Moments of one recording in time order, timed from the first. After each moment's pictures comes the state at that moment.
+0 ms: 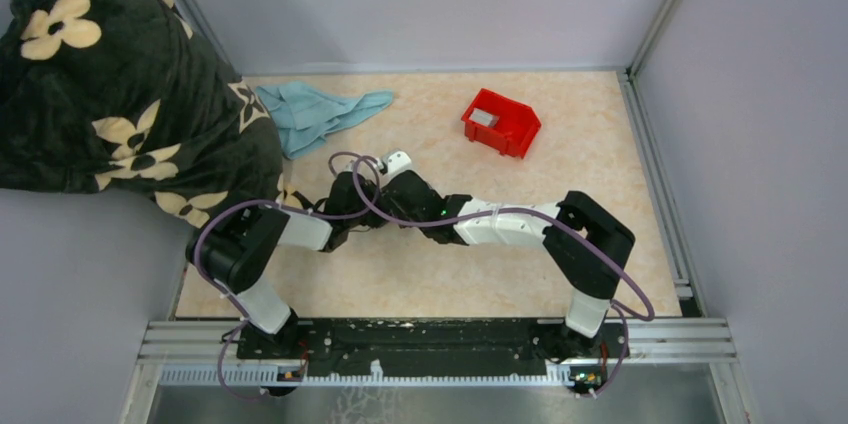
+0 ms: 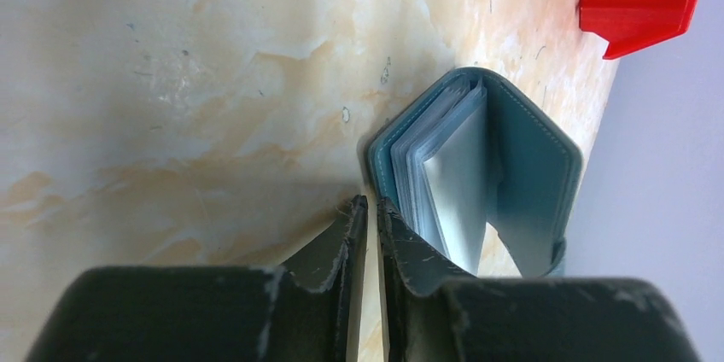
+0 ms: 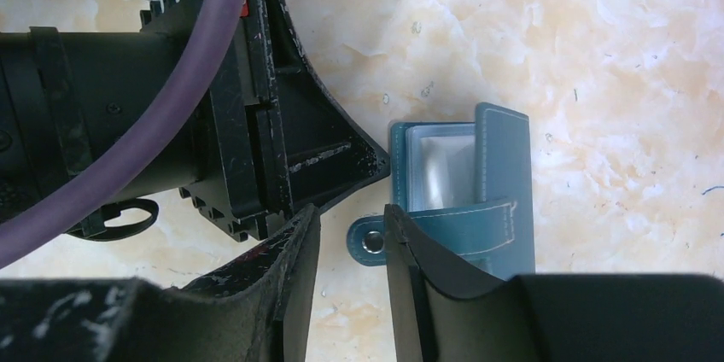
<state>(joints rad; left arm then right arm) -0.53 1.69 0.52 0.56 0.11 -1.10 1.04 1.74 1.10 -0.03 0.37 0.24</state>
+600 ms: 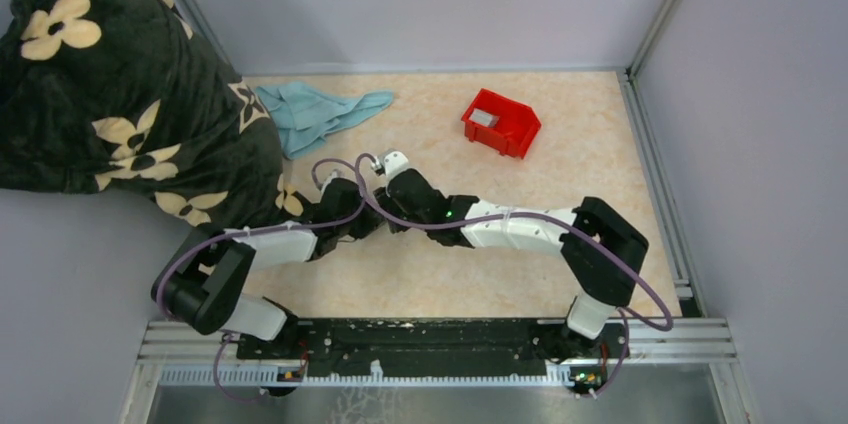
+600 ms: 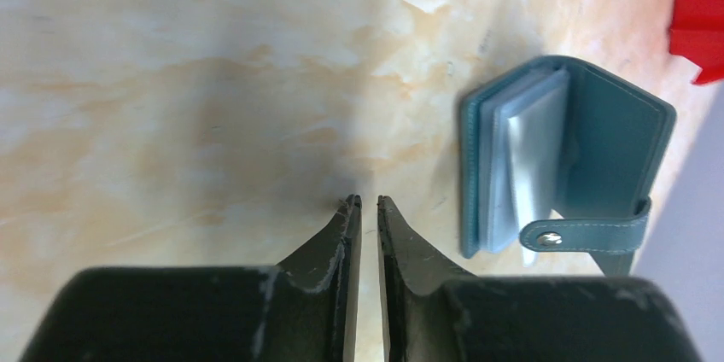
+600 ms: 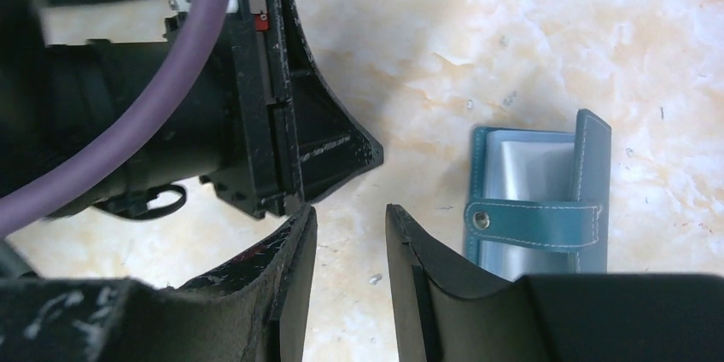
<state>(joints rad) -0.53 1.47 0.47 0.27 -0.04 -1.09 1.06 1.69 1.09 -0.03 0.24 0.29</state>
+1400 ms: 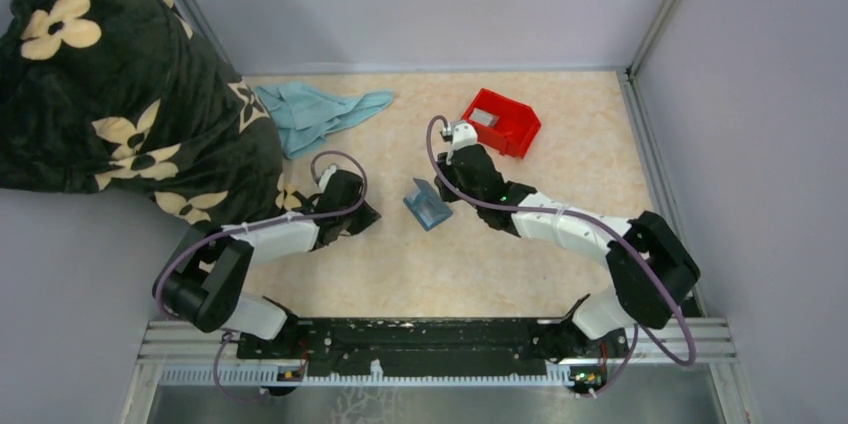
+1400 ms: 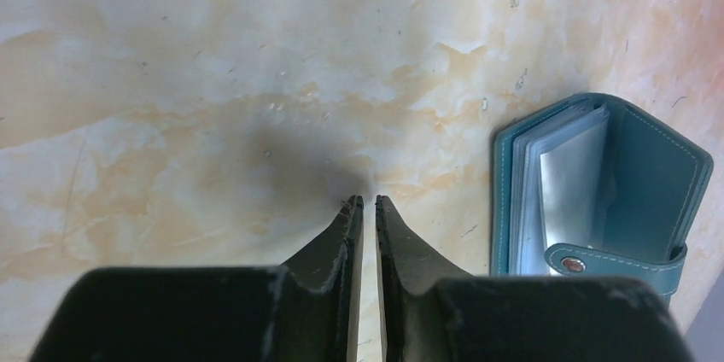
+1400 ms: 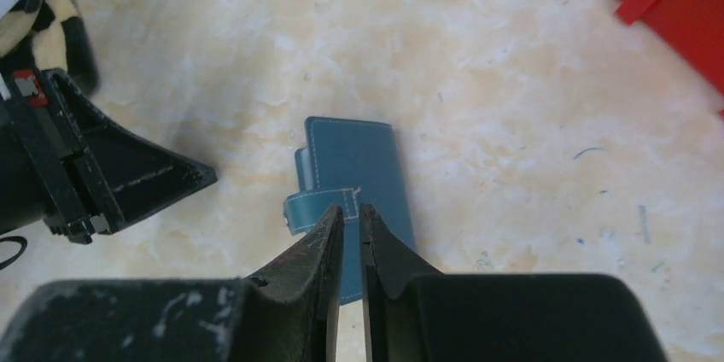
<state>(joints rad) -0.53 1.44 0.56 0.05 -0.16 -1.04 0.79 1.42 0.88 0.05 0.21 0.32</state>
